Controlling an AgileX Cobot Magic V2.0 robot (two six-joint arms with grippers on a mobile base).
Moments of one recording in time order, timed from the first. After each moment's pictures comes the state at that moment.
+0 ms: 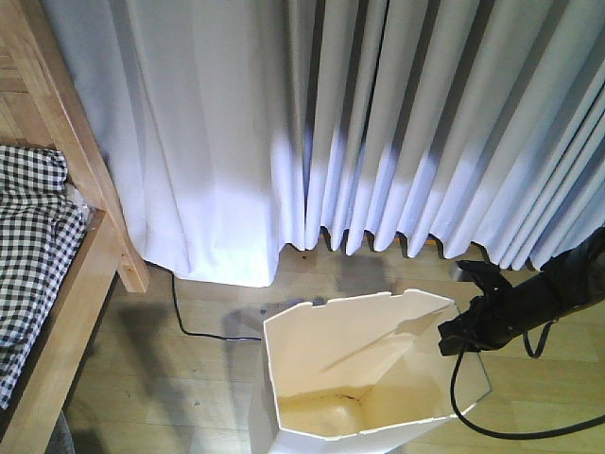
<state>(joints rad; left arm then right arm) -0.02 -0.02 0.03 -0.01 0.25 -0.05 -0.19 2.43 -0.97 1.08 0.56 -1.45</state>
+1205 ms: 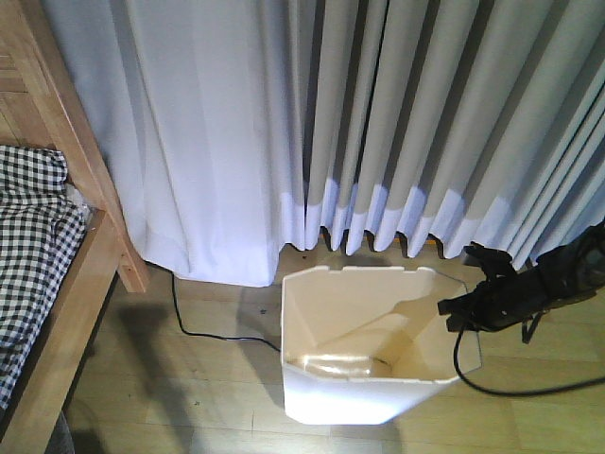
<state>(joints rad) -0.02 -0.02 0.03 -0.01 0.25 -0.05 -0.19 2.54 -1.12 1.25 0.43 -1.44</state>
